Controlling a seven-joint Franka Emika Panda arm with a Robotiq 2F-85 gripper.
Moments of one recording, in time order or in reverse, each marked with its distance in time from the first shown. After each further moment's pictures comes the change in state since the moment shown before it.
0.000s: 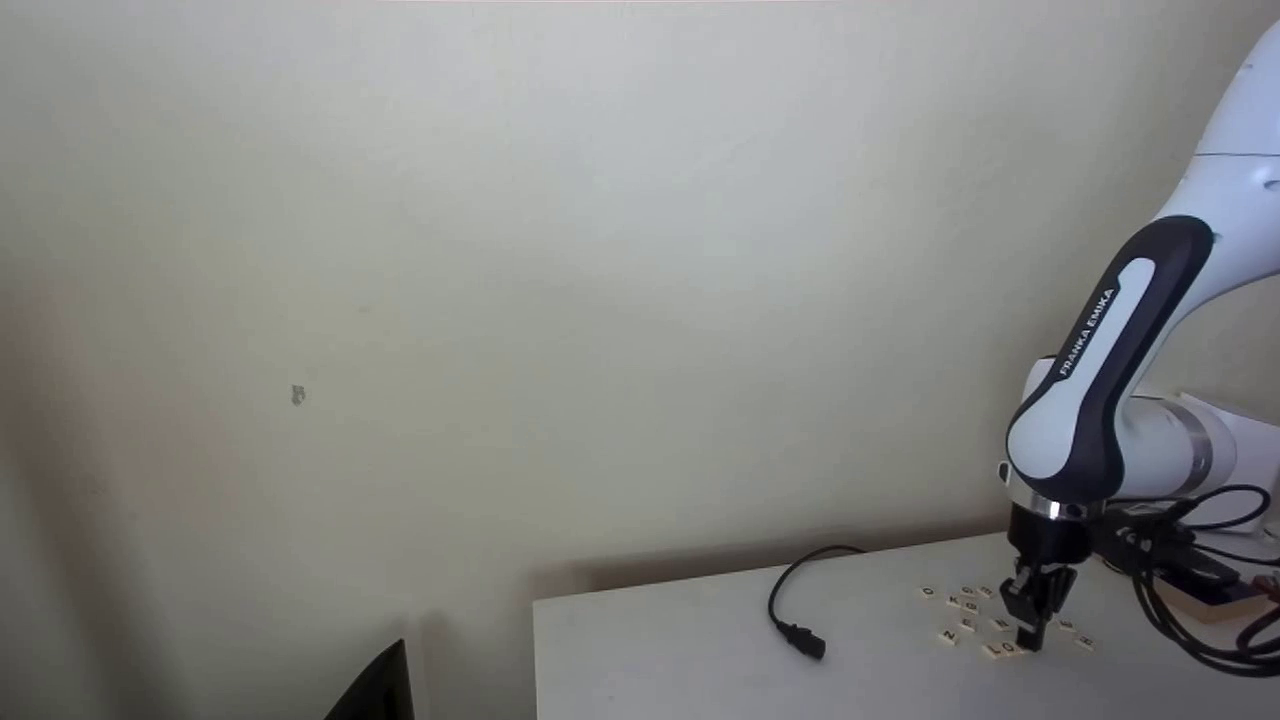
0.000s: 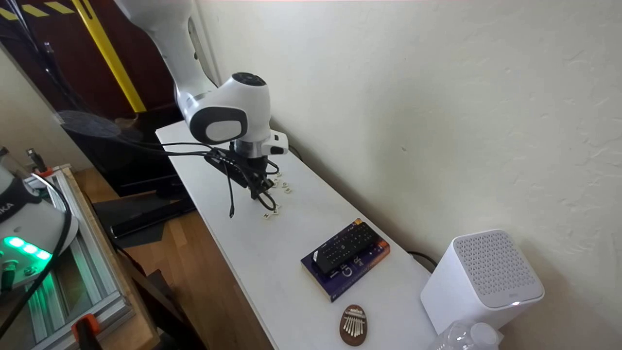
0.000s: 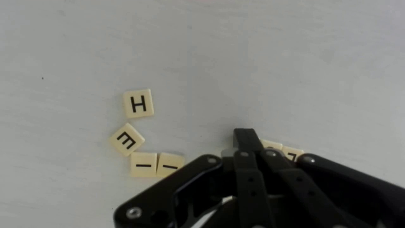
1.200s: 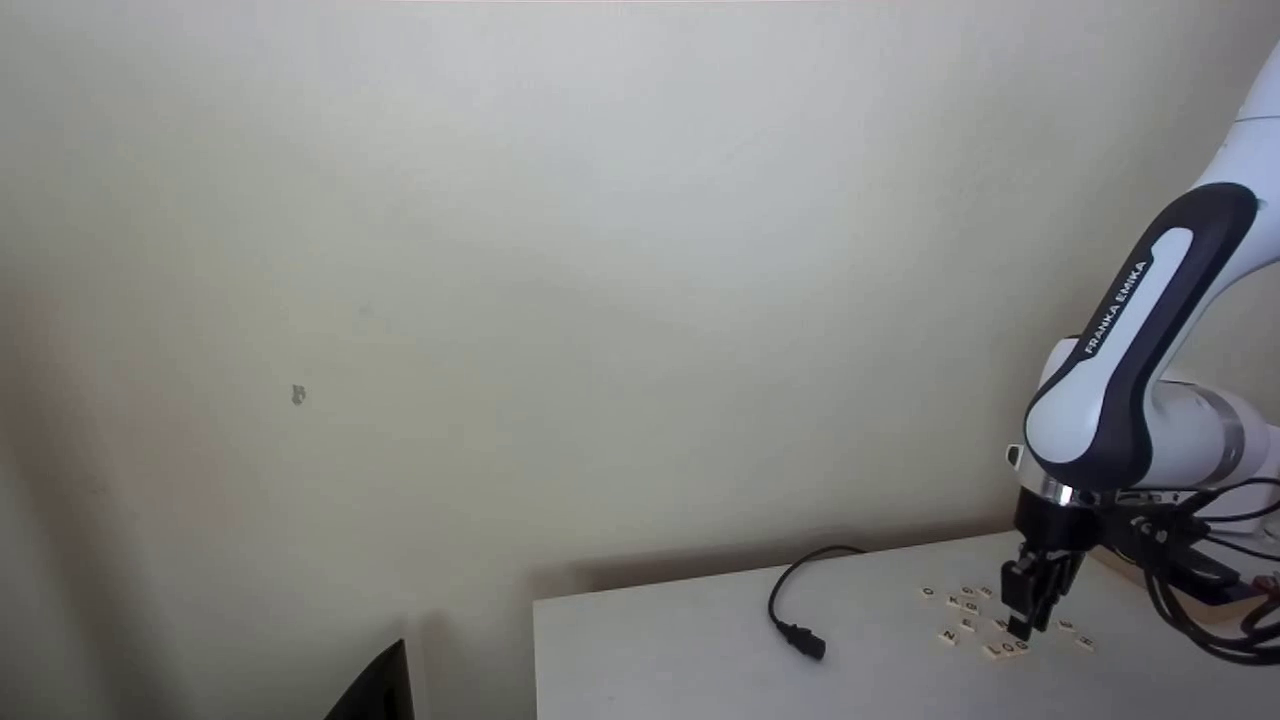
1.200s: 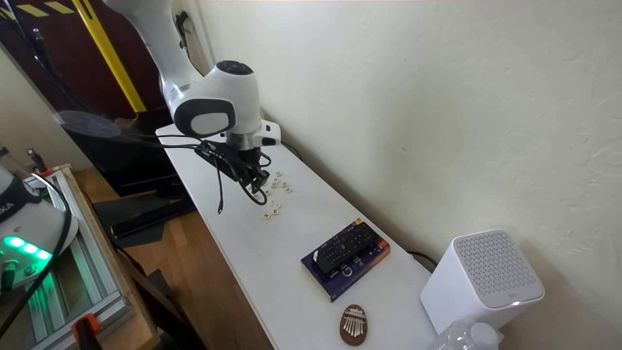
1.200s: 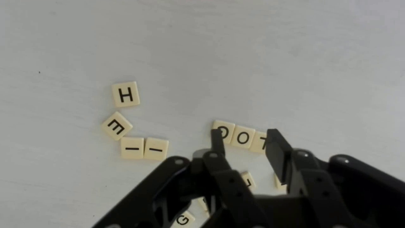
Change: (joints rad) arm -0.062 -0.085 0.068 -0.093 0.001 0.061 0.000
